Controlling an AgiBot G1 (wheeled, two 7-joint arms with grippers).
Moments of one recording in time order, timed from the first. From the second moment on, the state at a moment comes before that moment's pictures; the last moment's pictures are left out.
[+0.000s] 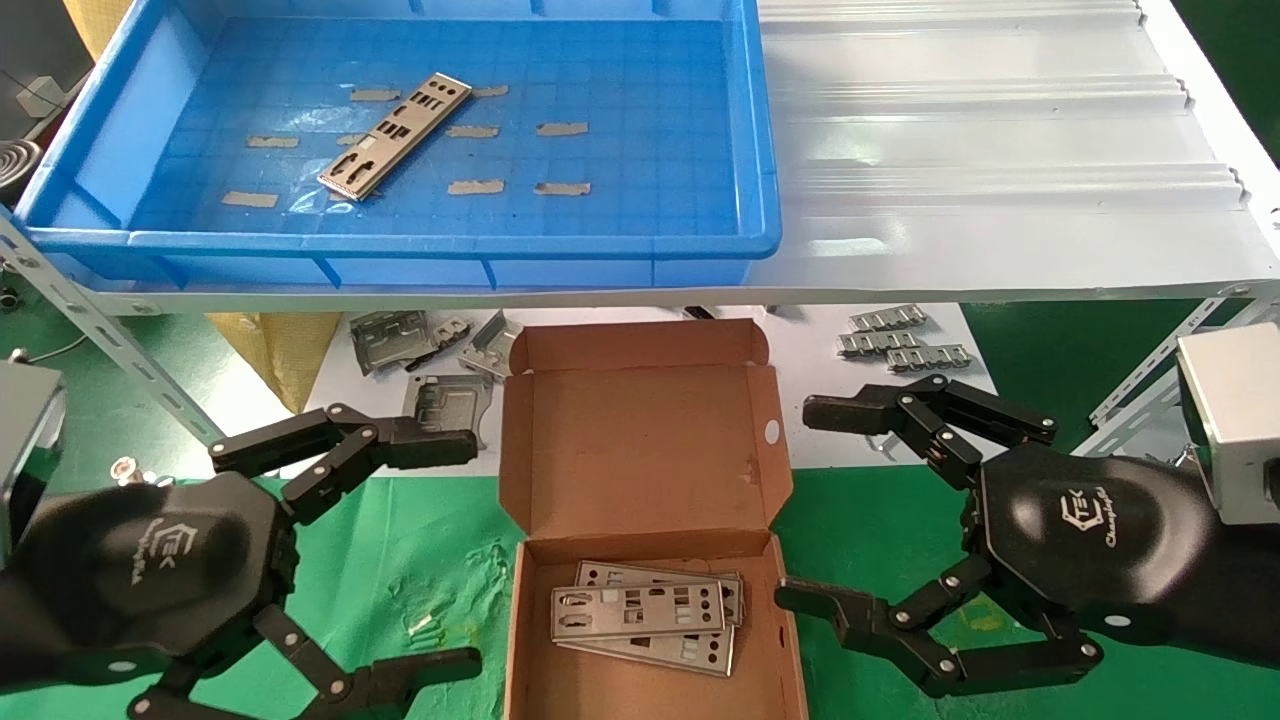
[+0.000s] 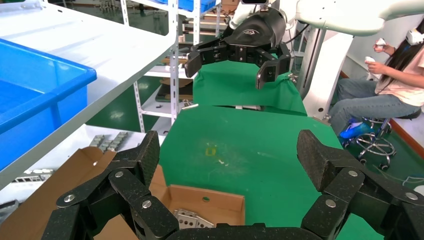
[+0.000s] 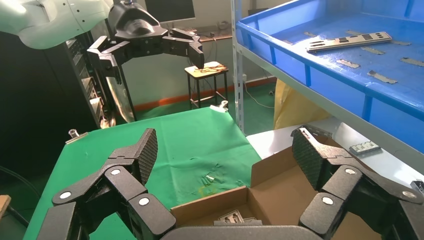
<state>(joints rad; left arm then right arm) -1.08 0.61 0.28 -1.28 0.73 1.50 -0.19 1.09 -0.52 -0.46 1.21 -0.59 -1.40 0.06</state>
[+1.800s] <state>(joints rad) -1.08 0.61 0.28 -1.28 0.73 1.50 -0.19 1.09 -0.52 -0.46 1.21 -0.59 -1.40 0.06</state>
